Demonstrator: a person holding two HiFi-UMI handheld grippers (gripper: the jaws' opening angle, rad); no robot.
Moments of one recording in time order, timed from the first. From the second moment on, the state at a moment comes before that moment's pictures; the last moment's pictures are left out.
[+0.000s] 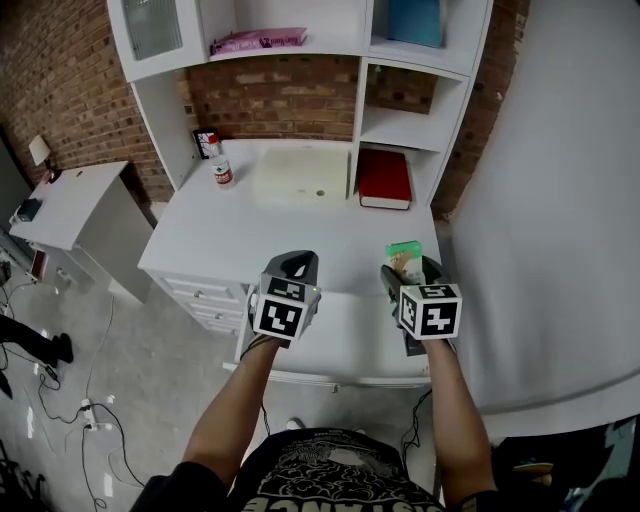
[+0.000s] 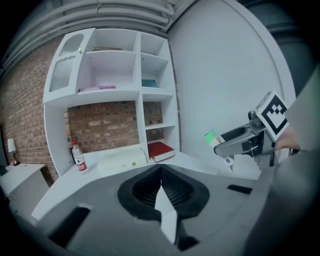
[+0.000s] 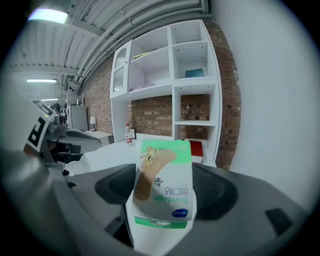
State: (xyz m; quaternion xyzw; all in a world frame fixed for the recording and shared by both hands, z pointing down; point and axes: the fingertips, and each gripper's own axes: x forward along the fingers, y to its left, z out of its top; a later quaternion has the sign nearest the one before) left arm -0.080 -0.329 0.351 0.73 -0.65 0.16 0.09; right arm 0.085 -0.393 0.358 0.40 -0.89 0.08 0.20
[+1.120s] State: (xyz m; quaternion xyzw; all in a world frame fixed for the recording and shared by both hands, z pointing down) left arm -0.082 -0.326 0.332 0.73 -0.67 0.14 0.08; right arm 0.088 -0.383 0.309 0.41 -0.90 0.03 0.13
